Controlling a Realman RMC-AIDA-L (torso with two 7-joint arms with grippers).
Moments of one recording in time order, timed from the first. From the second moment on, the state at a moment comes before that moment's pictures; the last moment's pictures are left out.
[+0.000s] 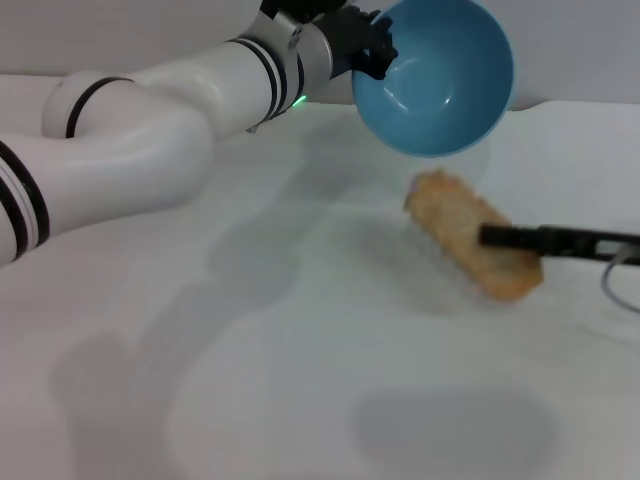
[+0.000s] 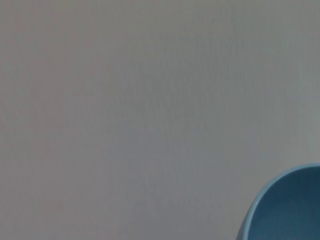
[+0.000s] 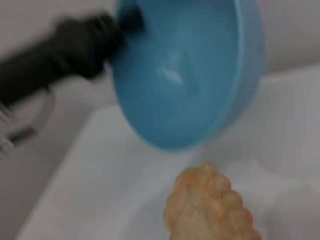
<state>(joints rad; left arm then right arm) -0.76 -2.07 1.93 0.79 2.48 0.06 -2.79 0.61 2.06 -0.64 -0.49 -2.13 -1.30 1.93</state>
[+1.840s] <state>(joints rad) -0.98 -2.07 2.02 0.80 2.35 0.48 -2.80 0.58 2.06 -0.72 -0.57 -1.88 -1.22 1.95</state>
